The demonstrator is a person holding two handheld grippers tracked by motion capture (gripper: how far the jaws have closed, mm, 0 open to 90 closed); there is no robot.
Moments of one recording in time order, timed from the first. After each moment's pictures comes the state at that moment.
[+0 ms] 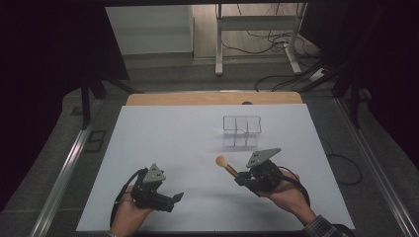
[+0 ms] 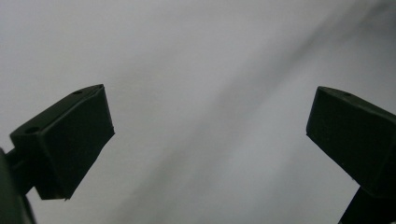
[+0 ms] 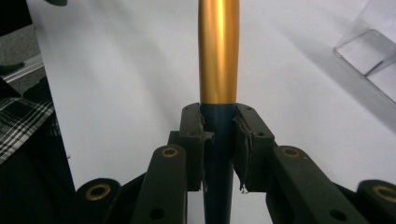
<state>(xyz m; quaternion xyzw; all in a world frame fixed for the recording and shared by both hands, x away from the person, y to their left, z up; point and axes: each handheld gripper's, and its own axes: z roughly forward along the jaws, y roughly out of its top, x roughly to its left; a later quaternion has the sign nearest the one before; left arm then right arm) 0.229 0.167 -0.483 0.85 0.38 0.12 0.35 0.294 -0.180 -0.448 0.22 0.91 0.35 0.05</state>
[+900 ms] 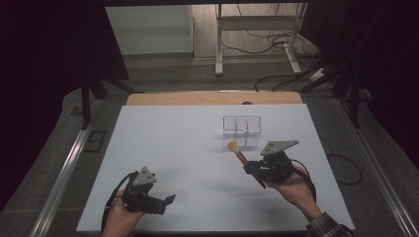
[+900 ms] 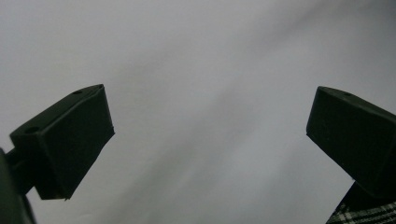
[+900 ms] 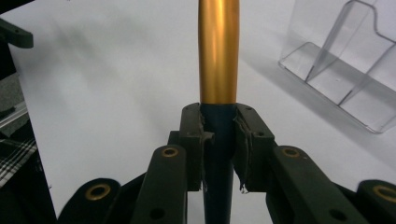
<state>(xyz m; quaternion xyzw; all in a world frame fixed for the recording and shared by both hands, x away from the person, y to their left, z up) 0.219 0.186 -0.486 0.84 0.40 0.12 0.34 0.310 -0.207 -0.437 0.28 0.87 0.39 0.07</state>
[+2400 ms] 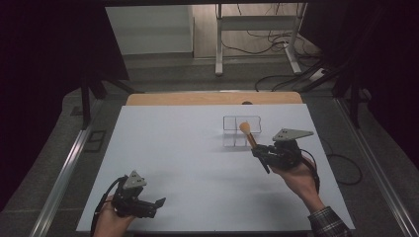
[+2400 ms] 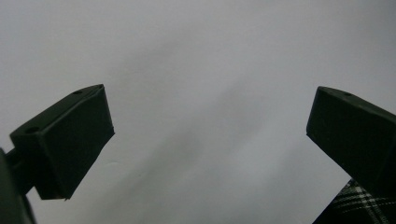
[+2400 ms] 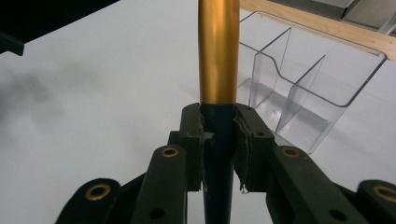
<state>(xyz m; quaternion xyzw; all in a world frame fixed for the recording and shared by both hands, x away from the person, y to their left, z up) 0.207 0.209 -0.491 0.83 0.44 0.12 0.32 0.332 -0.226 -0.422 0.32 0.83 0.44 0.12</state>
